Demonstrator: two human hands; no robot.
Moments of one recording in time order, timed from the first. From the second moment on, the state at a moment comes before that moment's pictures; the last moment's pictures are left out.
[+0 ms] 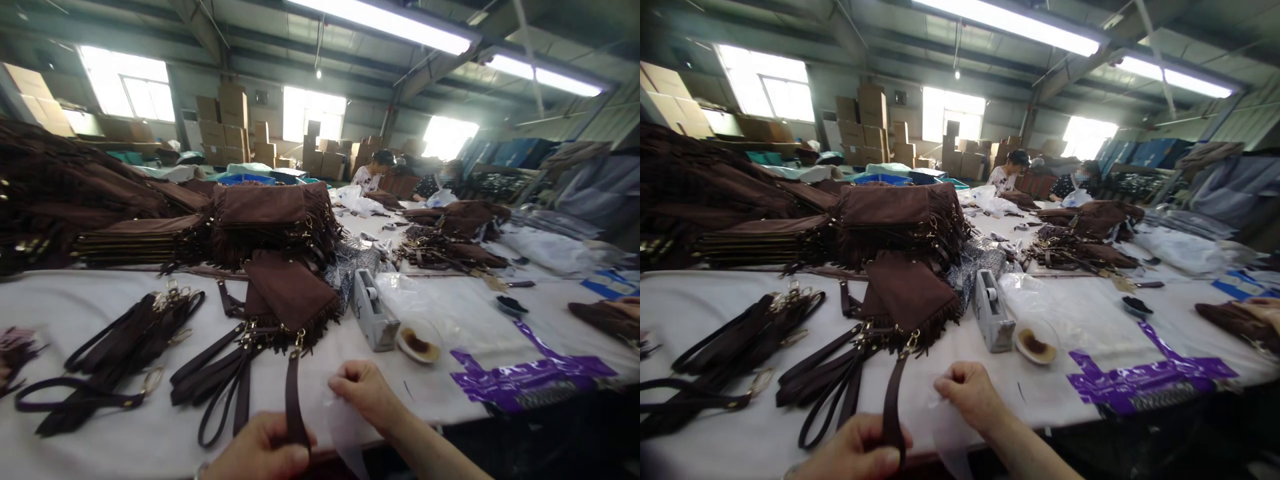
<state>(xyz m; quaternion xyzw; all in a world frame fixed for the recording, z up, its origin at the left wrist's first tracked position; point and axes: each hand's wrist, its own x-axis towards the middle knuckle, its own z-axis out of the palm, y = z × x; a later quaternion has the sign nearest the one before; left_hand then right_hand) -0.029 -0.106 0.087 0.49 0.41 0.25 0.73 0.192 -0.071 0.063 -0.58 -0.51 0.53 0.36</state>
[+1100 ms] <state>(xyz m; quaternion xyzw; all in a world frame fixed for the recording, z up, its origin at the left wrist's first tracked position) 0.001 -0.074 0.064 0.52 0.52 0.35 0.58 0.178 -0.099 0.058 -0.58 -0.54 0.53 0.30</state>
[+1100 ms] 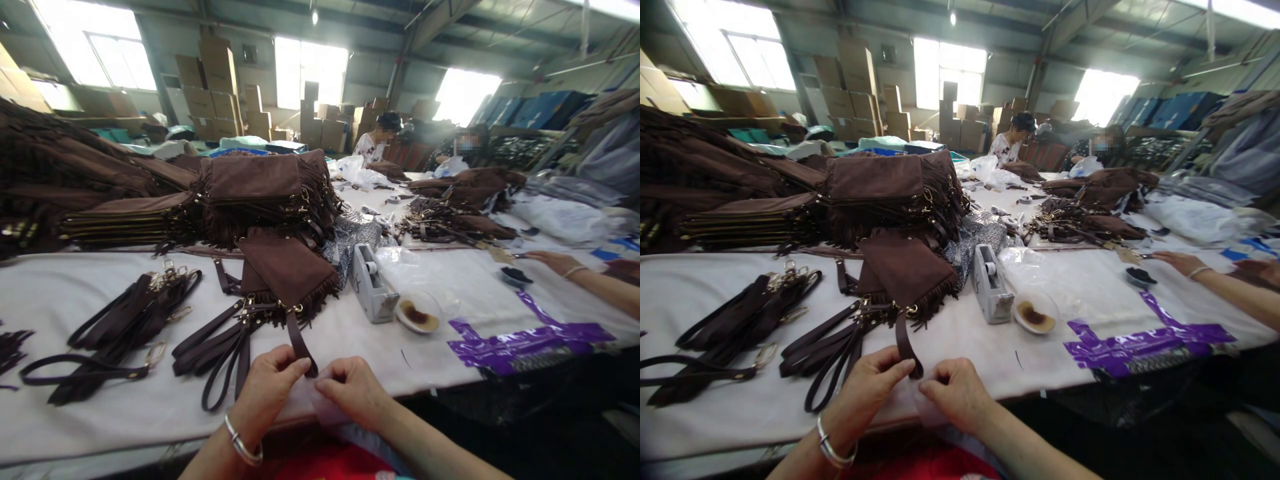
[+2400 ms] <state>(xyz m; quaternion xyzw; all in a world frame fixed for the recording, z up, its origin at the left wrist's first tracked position) 0.007 -0.085 0.065 0.48 0.55 0.36 0.58 0.178 -0.107 0.064 -0.54 -0.54 0.56 0.33</state>
